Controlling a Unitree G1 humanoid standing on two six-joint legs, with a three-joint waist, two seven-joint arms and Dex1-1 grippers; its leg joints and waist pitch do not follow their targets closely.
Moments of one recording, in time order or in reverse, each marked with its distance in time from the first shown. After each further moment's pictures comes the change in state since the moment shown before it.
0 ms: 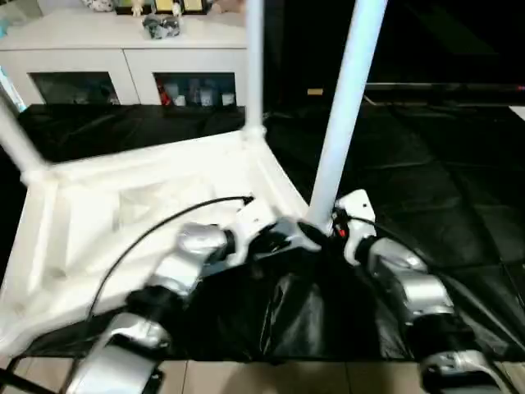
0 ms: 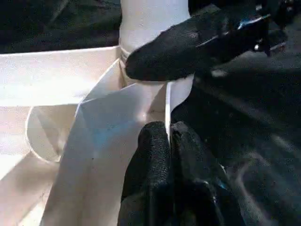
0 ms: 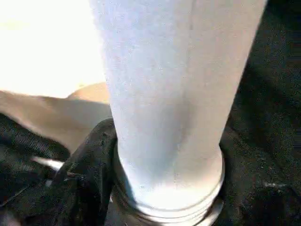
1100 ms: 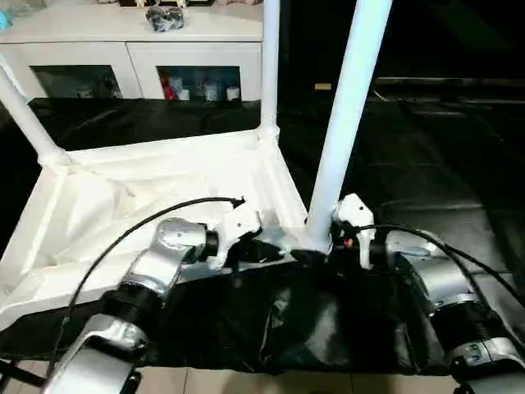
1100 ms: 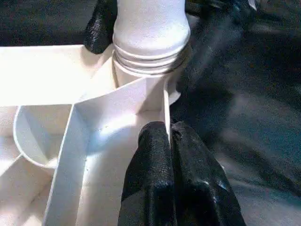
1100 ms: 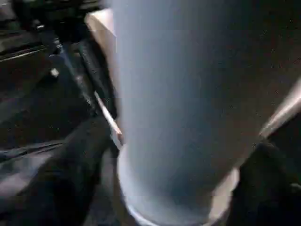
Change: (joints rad) left arm 0.051 0.164 -0.023 -0.115 -0.094 -0.028 -0.409; right arm -0.028 -0.229 0.160 -0.052 0.027 -0.035 0.600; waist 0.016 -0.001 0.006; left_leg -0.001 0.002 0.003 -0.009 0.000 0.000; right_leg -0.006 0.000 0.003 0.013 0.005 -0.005
